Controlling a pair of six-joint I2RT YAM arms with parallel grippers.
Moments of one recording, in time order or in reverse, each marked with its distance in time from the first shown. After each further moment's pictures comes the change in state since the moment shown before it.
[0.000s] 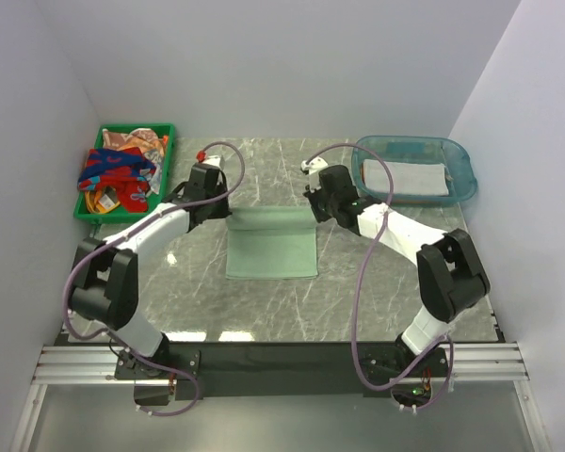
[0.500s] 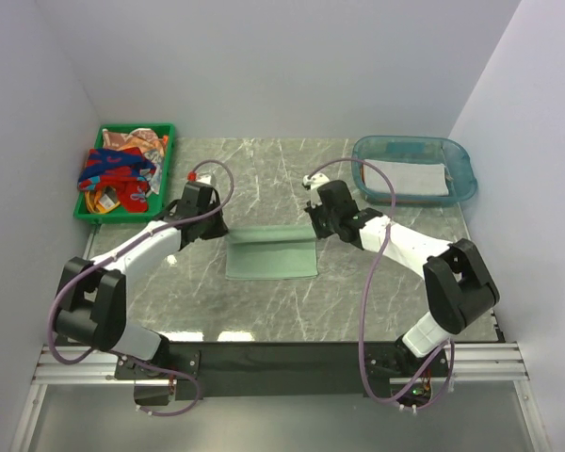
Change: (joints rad) left arm 0.000 -0.152 -0.168 -0.039 0.074 -0.142; right arm 0.048 -0.089 -0.119 -0.036 0.019 0.096
